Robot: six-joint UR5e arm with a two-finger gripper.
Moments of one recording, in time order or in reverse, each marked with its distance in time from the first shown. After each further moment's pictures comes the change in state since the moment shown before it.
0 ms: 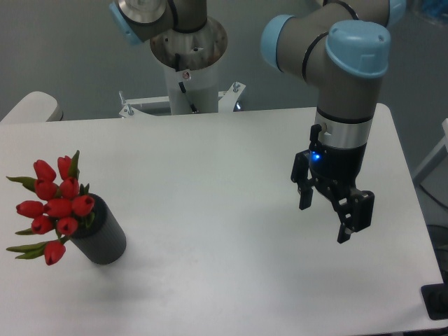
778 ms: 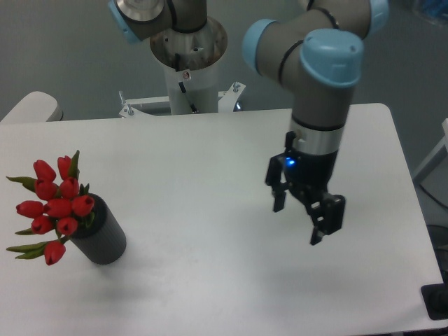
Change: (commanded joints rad) arm -0.127 0.046 -0.129 0.054 -0.009 -0.283
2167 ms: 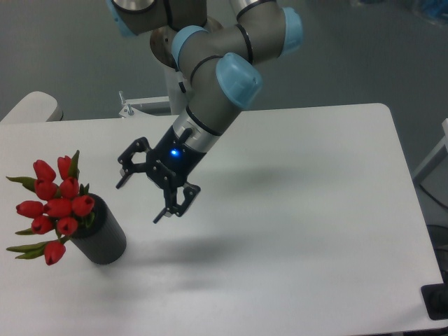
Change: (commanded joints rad) arm -0.092 0.173 -0.465 0.179 -0.571 -0.385
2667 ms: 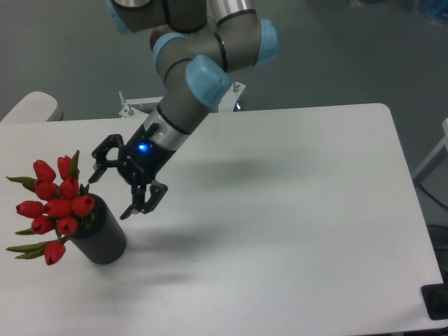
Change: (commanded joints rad) arm -0.100 -0.074 0.014 0.120 0.000 0.035
